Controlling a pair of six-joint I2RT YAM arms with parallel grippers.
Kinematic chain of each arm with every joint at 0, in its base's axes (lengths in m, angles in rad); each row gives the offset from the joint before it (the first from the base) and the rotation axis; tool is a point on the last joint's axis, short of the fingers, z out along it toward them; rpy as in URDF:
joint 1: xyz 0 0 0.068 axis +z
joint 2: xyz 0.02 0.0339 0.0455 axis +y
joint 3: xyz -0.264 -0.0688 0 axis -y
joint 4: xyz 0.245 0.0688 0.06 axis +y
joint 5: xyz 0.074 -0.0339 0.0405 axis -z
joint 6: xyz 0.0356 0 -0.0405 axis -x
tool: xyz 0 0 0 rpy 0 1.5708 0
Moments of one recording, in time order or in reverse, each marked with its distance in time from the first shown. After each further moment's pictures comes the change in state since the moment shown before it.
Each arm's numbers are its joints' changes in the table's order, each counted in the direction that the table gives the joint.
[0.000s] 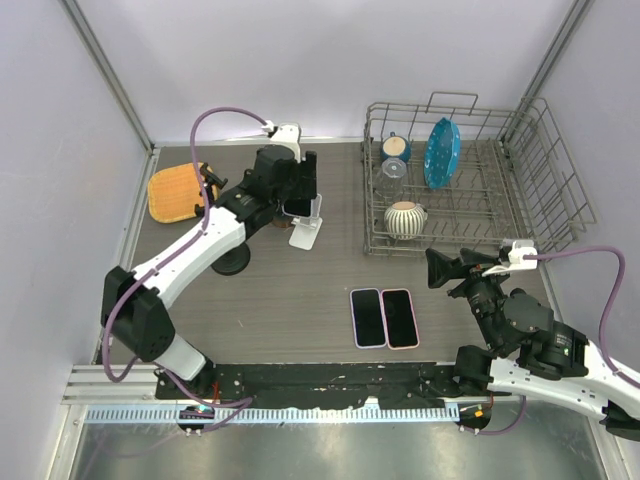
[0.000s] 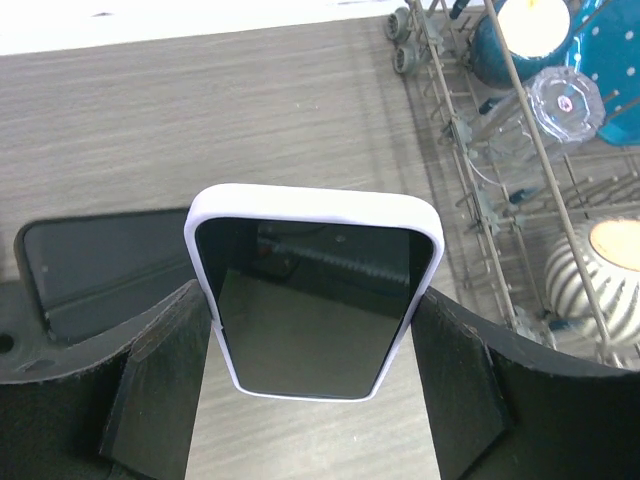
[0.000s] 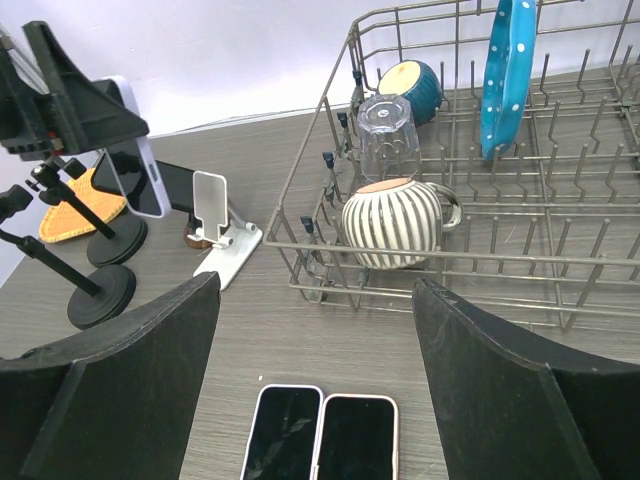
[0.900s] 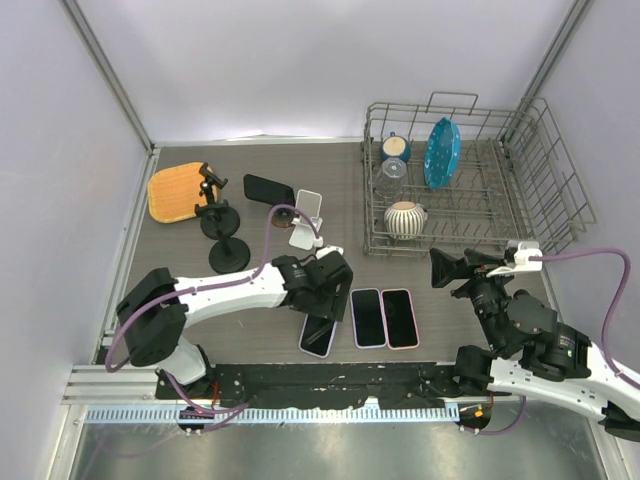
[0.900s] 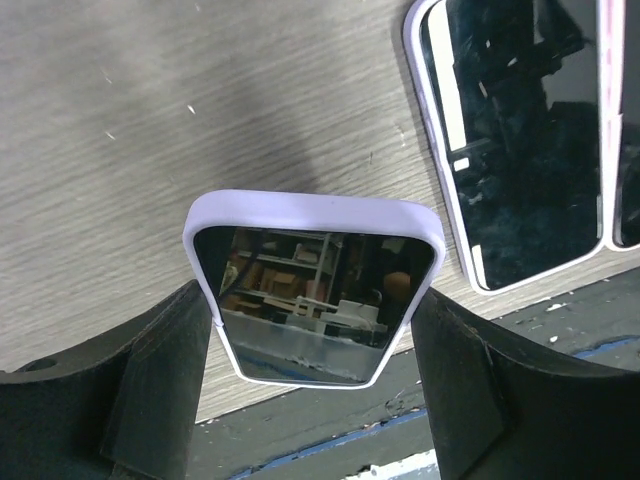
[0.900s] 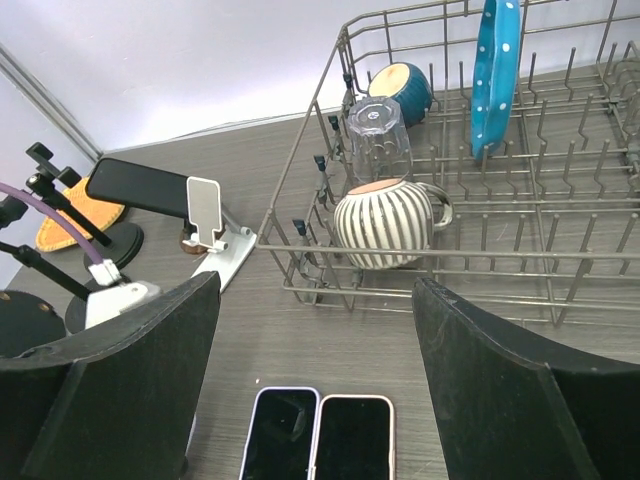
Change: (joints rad) left arm -0.457 -0.019 -0.310 0.436 0.170 0.495; right arm 0.000 -0.021 0.000 0.016 0.019 -0.009
